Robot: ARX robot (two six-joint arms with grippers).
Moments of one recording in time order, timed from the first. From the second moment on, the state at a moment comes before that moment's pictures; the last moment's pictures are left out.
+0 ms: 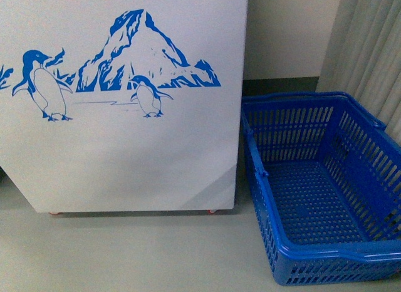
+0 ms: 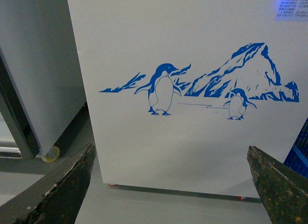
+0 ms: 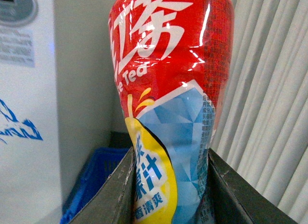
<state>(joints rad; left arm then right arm) 0.00 0.00 0.01 0.00 0.00 0.00 -0.18 0.21 0.06 0.40 -0.14 -0.10</state>
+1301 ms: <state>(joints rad) 0.00 0.00 0.01 0.00 0.00 0.00 0.00 0.01 0.02 -0.01 0.00 -0.01</state>
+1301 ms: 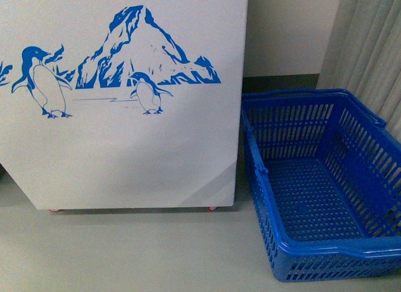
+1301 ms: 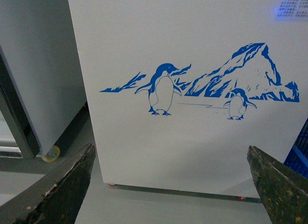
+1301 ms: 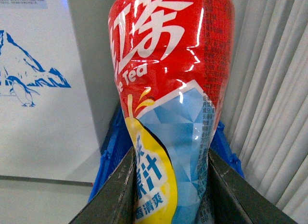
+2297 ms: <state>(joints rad) 0.00 0.00 0.01 0.00 0.00 0.00 0.00 0.01 0.02 -0.01 0.00 -0.01</state>
